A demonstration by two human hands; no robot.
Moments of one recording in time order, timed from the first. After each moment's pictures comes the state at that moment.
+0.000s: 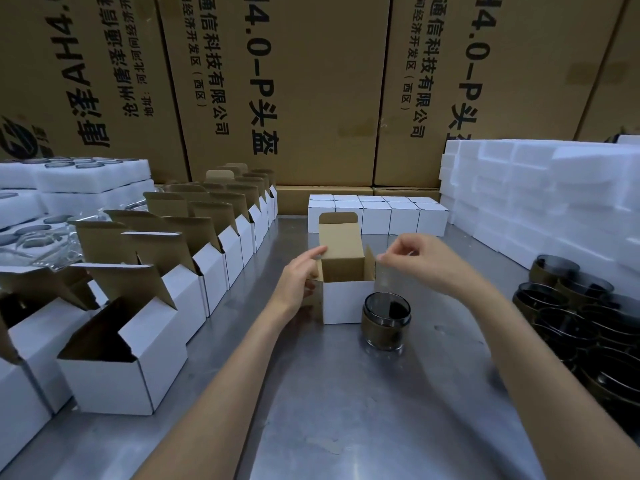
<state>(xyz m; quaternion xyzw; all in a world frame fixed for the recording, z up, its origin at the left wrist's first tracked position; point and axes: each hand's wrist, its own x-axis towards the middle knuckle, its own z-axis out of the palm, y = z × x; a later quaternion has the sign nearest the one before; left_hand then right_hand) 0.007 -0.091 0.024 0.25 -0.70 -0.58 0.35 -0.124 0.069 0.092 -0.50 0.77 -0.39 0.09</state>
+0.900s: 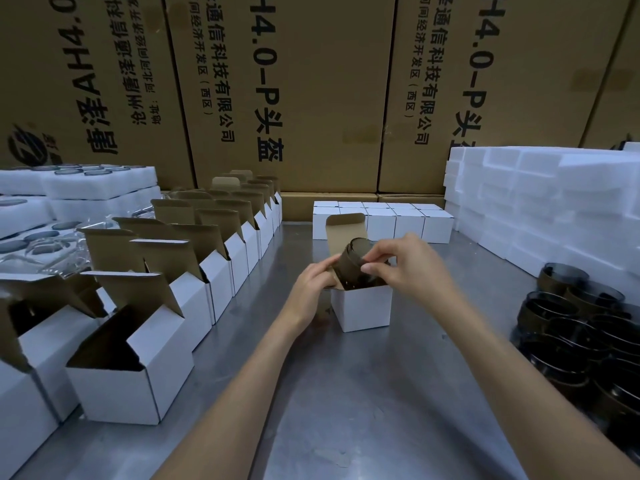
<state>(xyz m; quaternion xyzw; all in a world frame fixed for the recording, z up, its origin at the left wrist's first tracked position) 0.004 -0.086 0.022 0.18 -0.73 -0.56 0.35 -0.114 0.037 0.079 -0.55 0.76 -0.34 -0.10</state>
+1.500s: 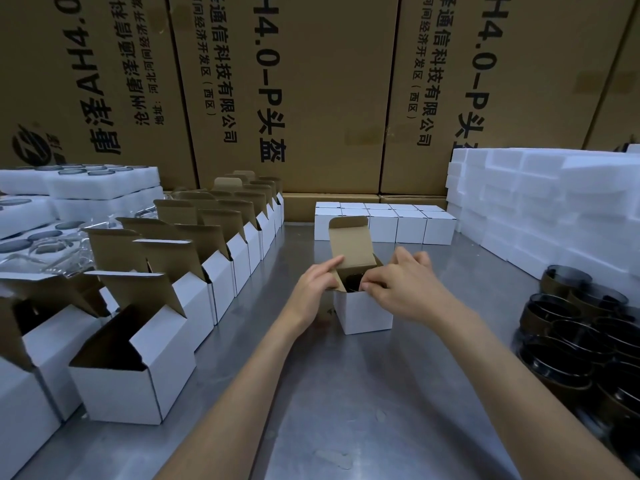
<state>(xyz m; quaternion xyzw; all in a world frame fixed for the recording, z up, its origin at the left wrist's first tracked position) 0.005 -0.088 0.023 0.20 -0.75 -0.53 0.34 -0.120 0.028 0.058 -0.60 0.77 -0.15 -0.16</state>
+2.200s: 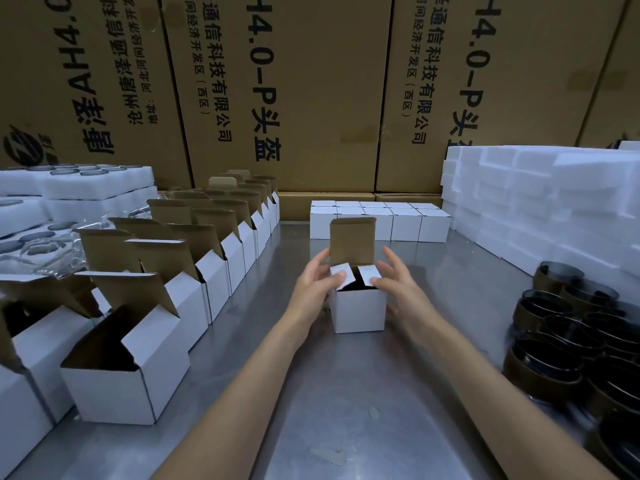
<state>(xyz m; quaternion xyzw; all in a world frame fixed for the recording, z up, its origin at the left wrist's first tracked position) -0.004 -0.079 0.016 0.20 -0.63 -0.66 0.36 -0.129 0.025 0.018 -0.38 0.60 -0.64 0.28</state>
